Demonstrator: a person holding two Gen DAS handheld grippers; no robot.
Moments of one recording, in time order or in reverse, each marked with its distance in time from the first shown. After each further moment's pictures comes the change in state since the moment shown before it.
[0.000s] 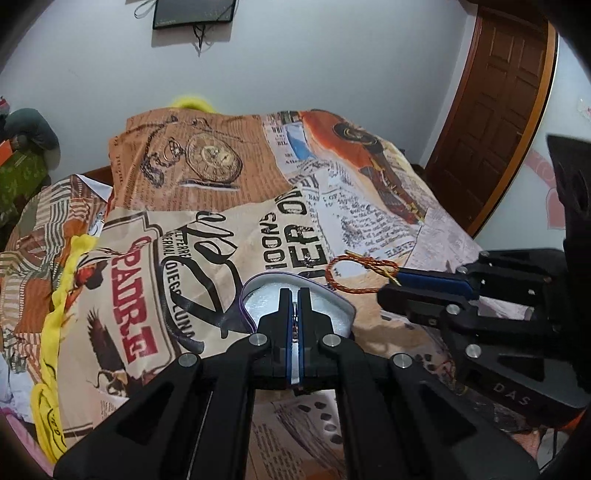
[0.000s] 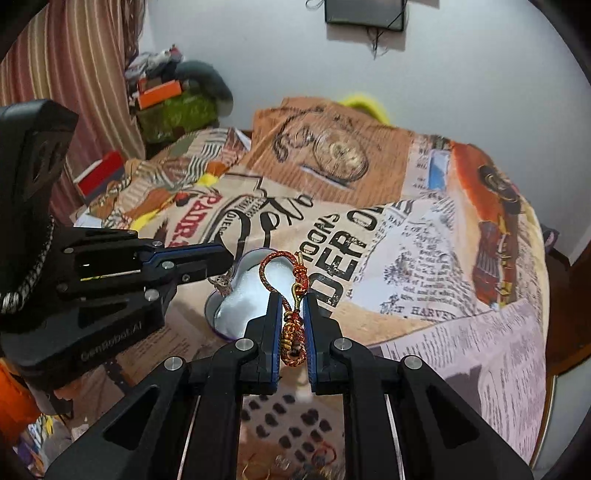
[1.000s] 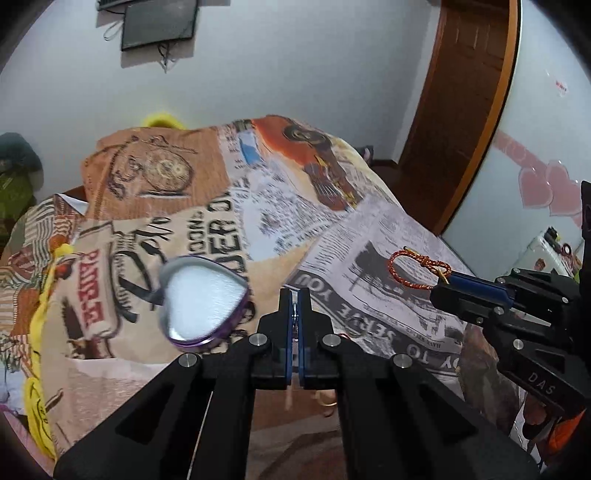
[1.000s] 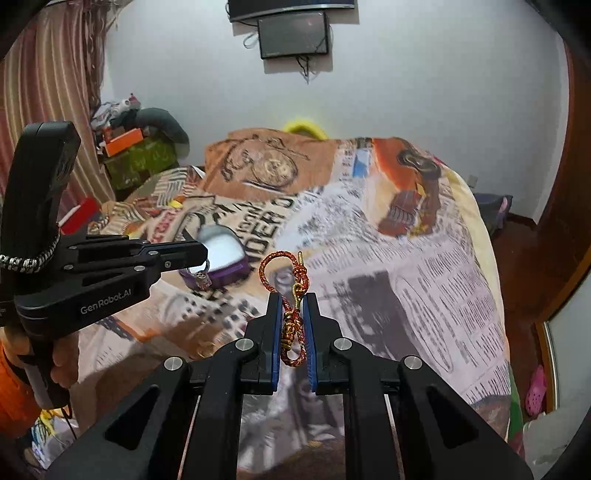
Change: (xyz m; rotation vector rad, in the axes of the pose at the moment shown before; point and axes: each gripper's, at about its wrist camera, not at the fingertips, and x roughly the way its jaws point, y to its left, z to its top) left arm -0.046 -0.087 -0.024 0.065 -0.042 -0.051; right arm -0.111 -0.032 -0.088 0.167 -0.161 -0.119
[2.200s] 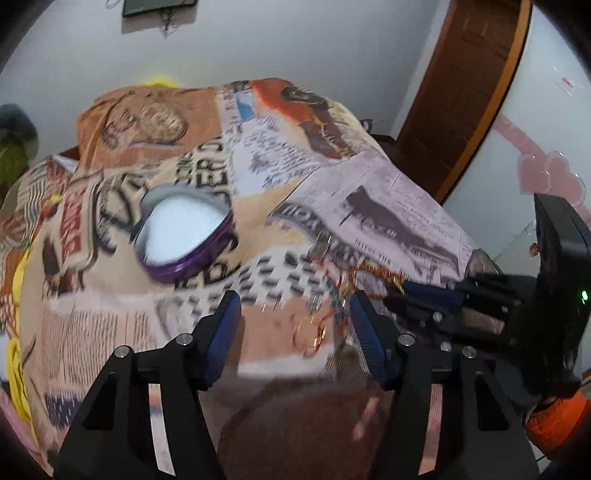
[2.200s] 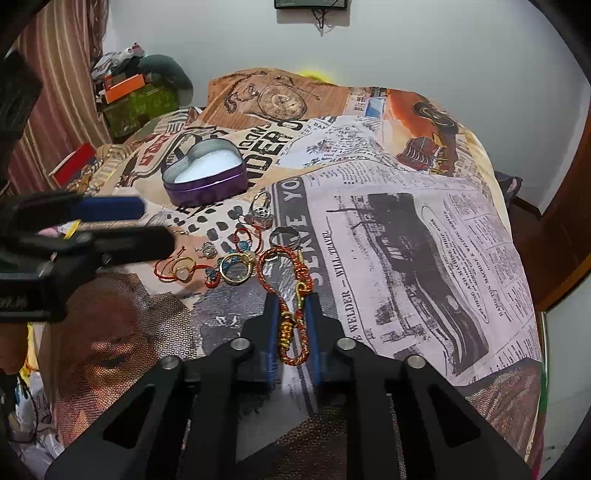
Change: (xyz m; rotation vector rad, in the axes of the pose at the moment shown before) left arm 0.018 -0.014 -0.043 -0.026 0.123 -0.034; right arm 0.039 0.000 -0.053 -0.058 0.185 -0.017
